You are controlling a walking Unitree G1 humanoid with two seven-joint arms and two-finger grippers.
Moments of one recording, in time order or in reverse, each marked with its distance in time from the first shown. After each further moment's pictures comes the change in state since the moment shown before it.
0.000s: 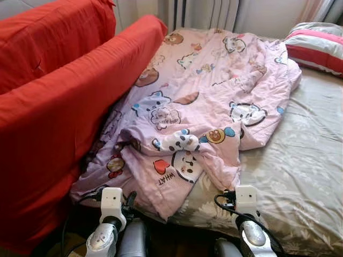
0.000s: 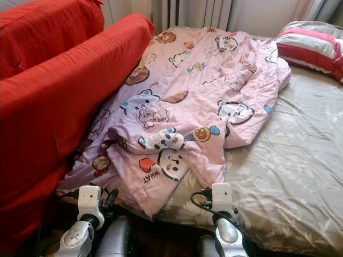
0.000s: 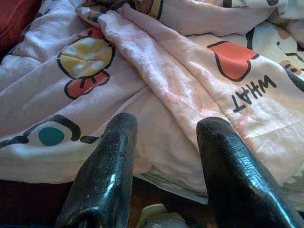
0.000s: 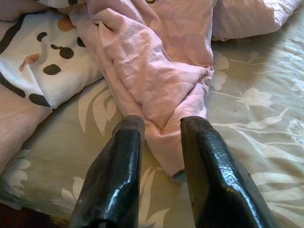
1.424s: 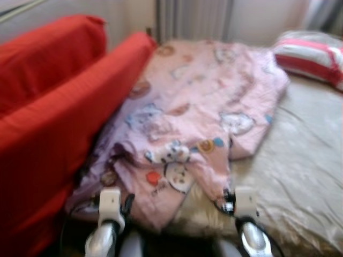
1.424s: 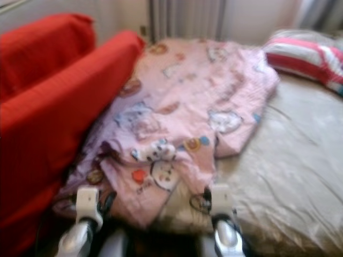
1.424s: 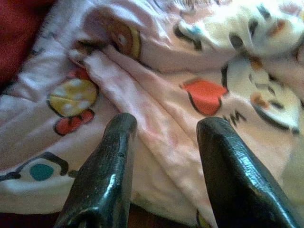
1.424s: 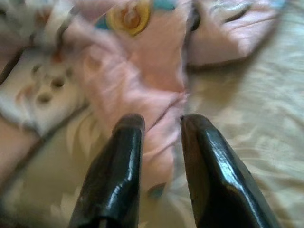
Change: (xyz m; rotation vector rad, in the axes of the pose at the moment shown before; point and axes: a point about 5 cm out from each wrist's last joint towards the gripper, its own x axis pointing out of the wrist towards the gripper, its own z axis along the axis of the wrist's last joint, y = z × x) left arm 0.003 0.001 0.006 0.000 -0.036 0.007; right arm -0.009 0.003 -0.007 -0.001 -0.041 0.016
